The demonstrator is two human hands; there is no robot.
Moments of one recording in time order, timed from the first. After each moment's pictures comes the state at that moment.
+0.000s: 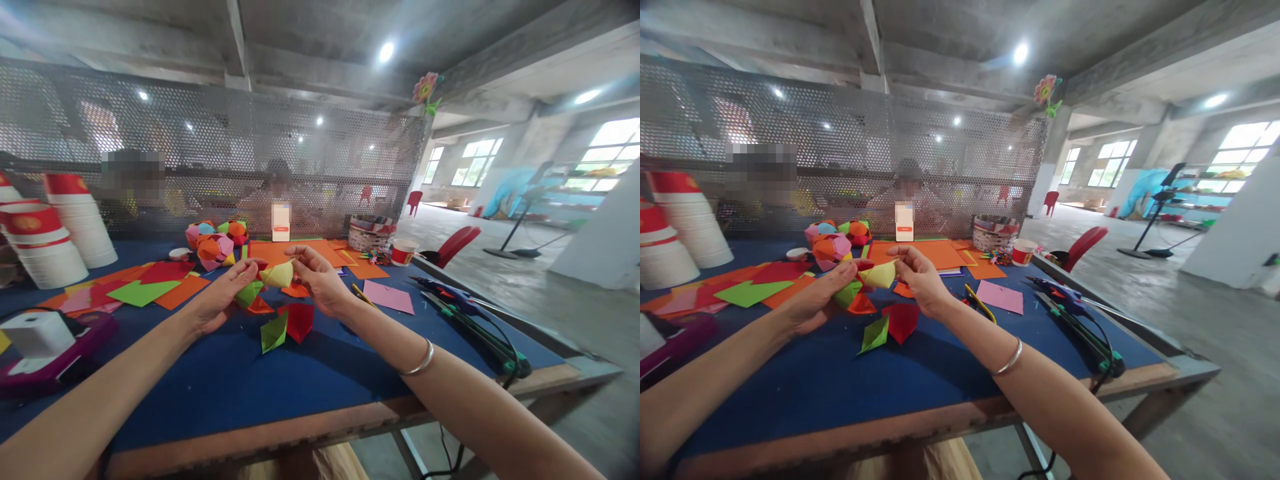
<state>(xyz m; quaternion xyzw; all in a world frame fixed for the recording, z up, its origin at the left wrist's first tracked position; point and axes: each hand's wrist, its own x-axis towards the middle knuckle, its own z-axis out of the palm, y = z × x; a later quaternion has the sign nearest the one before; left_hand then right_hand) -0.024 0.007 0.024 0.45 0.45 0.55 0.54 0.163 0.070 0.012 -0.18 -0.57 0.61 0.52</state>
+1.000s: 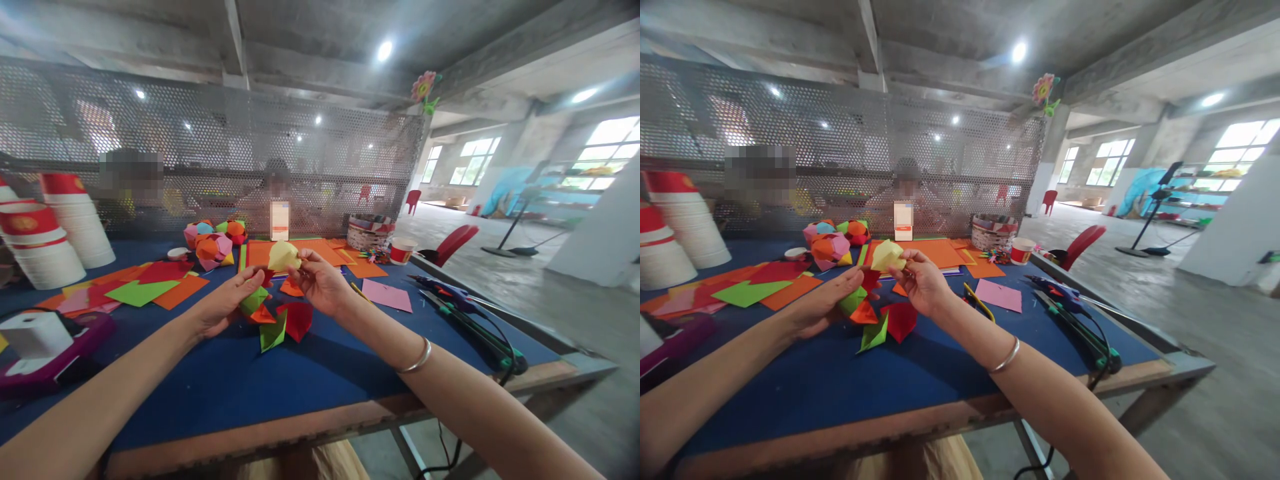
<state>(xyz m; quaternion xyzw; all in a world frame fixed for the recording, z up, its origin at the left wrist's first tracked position) -0.020 0.008 0.015 0.45 0.45 0.52 0.57 0.163 0.071 0.019 -0.20 -0.37 0.75 0.51</state>
